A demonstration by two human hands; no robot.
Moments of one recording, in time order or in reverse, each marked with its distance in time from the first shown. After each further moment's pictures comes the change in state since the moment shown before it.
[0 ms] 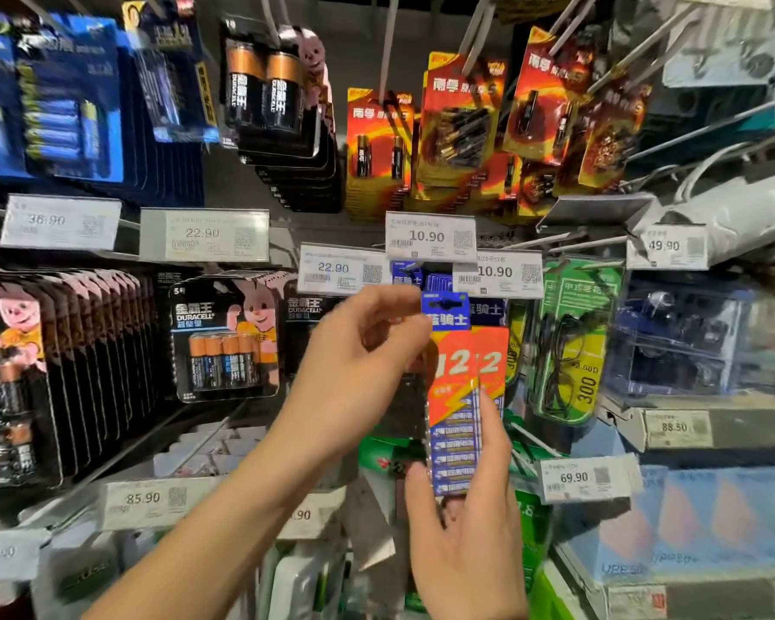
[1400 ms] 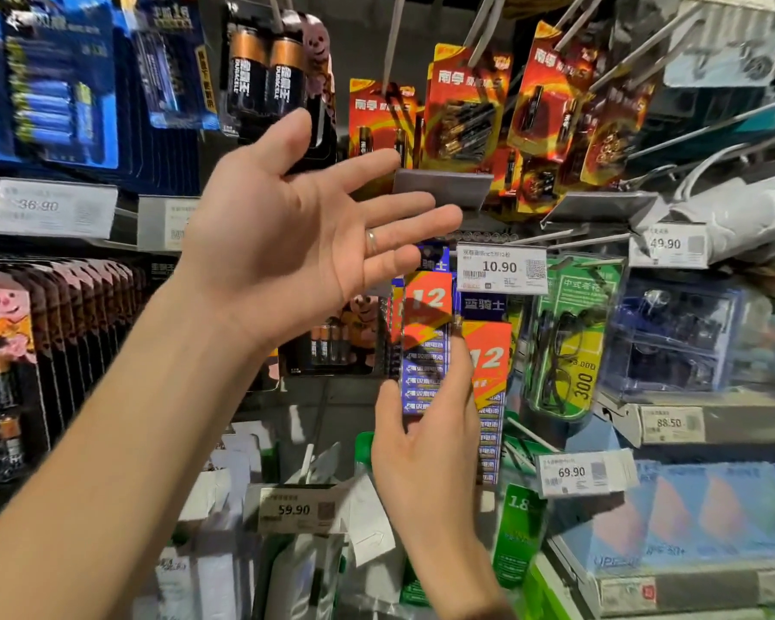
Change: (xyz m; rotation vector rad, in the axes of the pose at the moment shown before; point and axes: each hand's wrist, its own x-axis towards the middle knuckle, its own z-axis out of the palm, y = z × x) left_hand 0.027 0.090 -0.043 -0.699 -0.358 -0.275; right_hand 0.042 -0.010 0.038 -0.171 0.087 -0.110
